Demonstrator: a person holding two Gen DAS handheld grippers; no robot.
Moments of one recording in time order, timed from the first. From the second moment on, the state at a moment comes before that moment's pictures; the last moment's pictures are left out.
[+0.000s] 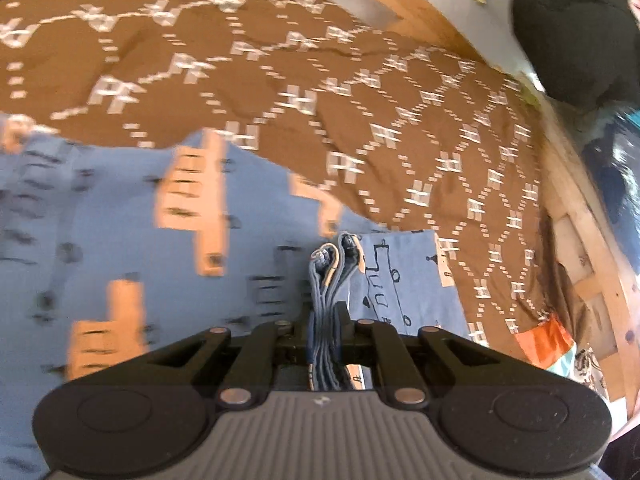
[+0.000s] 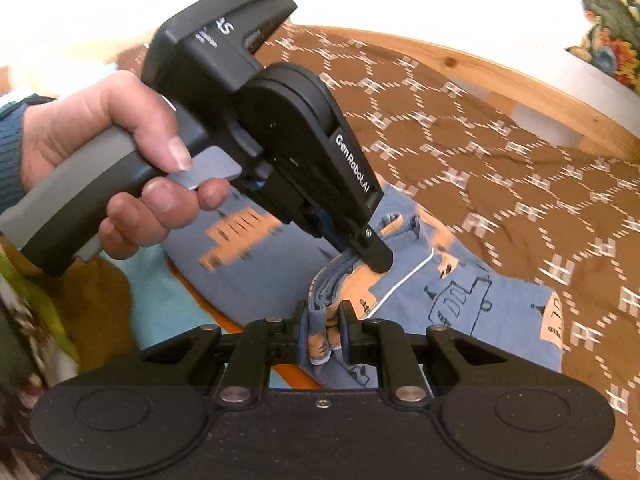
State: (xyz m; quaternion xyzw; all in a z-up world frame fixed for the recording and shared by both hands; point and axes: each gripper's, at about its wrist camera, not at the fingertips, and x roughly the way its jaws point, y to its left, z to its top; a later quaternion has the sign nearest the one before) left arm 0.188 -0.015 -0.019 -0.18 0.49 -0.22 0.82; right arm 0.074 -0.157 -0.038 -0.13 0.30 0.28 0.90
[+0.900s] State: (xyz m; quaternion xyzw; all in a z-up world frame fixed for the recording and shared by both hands) left arm 0.105 0.055 -0.001 -0.21 0.45 -0.14 0.86; right arm 0.094 -0.193 -0.033 -0.13 0.30 0.20 0.92
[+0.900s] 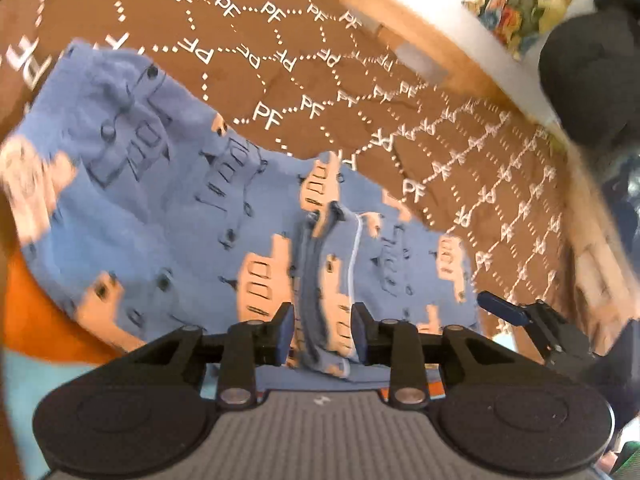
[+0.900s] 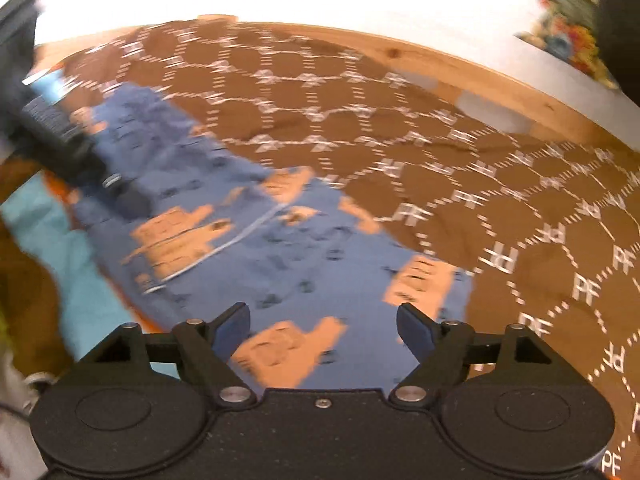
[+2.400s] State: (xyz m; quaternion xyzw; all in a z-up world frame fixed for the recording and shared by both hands) left arm 0.065 0.135 0.025 -0.17 0.28 0.11 0.94; right arm 0.102 -0.133 -0.057 -0.15 0.27 0.26 0.92
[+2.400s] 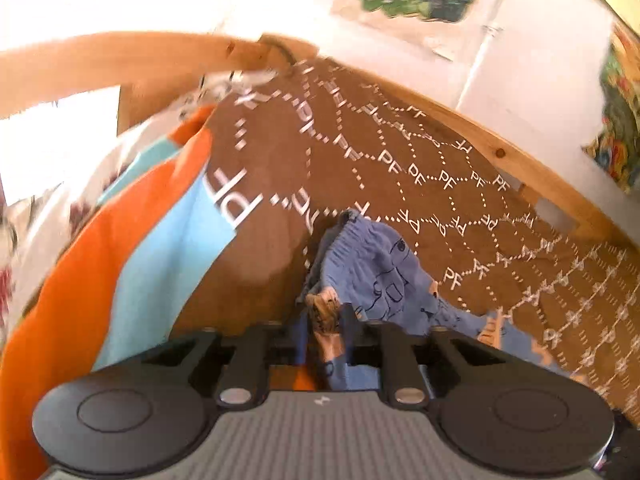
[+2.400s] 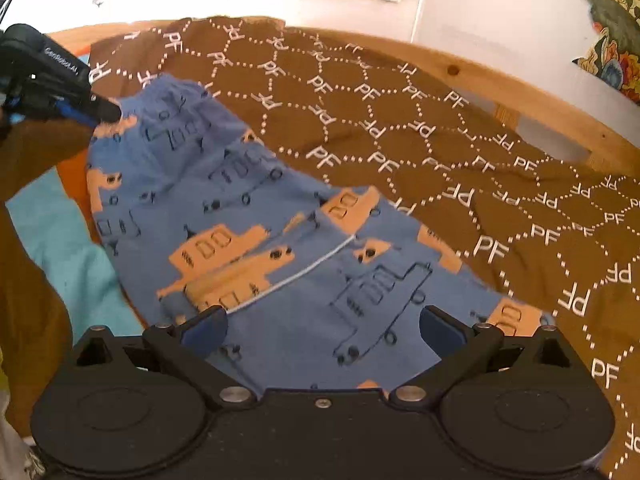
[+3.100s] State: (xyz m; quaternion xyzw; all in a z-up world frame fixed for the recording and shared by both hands) left arm 0.060 0.127 0.010 -0.17 0.28 0.14 0.93; right arm 0.104 -0.133 -0.061 -0.15 0.28 0.25 0.91
